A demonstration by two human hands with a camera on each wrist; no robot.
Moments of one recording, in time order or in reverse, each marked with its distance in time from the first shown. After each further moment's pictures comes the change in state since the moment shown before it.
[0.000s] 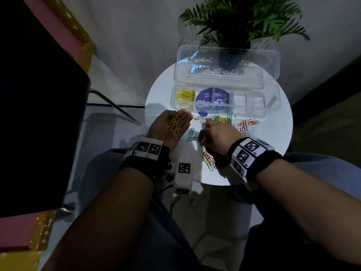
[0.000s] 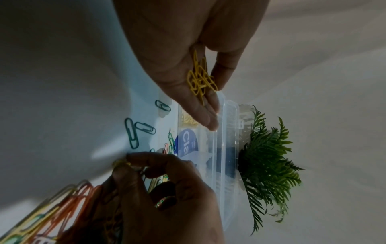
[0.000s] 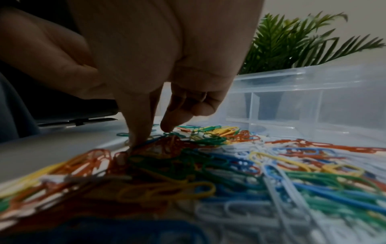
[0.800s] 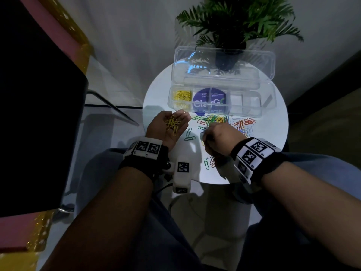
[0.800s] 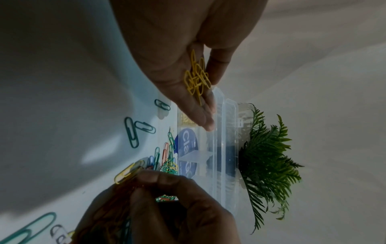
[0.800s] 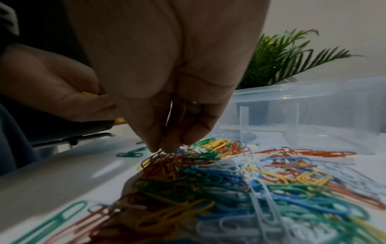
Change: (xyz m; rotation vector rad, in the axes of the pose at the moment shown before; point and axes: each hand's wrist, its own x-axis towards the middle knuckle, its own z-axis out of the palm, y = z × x) left_hand -0.003 -0.001 0.001 0.019 -0.077 -0.050; right_hand -0.011 0.003 -0.006 0.182 -0.037 0.120
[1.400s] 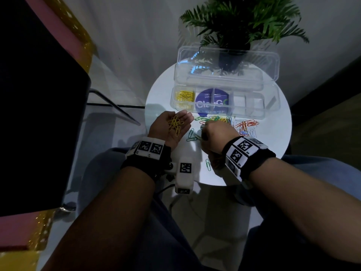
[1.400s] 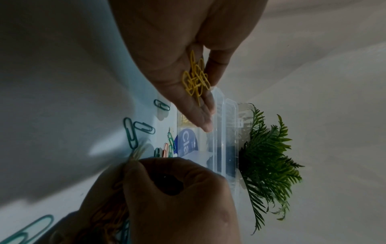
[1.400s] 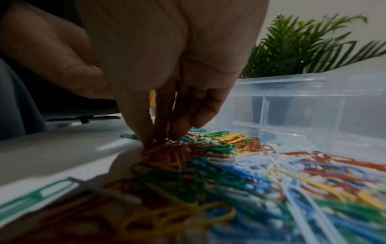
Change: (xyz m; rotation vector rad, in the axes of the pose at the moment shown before) left_hand 0.004 0.000 0.001 0.021 0.094 0.029; right_hand 0.018 -0.011 0.008 -0.134 0.082 0.020
